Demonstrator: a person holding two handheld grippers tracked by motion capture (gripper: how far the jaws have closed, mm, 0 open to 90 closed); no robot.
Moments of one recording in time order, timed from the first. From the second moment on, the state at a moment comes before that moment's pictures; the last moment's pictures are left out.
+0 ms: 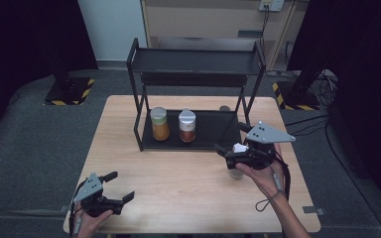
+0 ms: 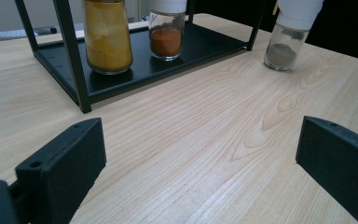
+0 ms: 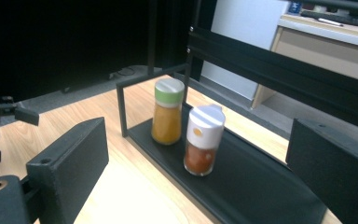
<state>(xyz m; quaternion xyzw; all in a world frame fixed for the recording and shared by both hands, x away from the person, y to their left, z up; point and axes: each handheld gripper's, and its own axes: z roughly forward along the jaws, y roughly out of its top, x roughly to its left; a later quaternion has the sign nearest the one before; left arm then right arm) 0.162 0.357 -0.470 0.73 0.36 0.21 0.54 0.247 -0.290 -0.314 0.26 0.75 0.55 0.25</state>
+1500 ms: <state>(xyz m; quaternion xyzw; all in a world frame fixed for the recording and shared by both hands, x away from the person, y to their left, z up) 0.161 0.359 -0.472 0.72 0.35 0.21 0.56 0.186 -0.362 -0.429 0.35 0.73 0.54 0.23</state>
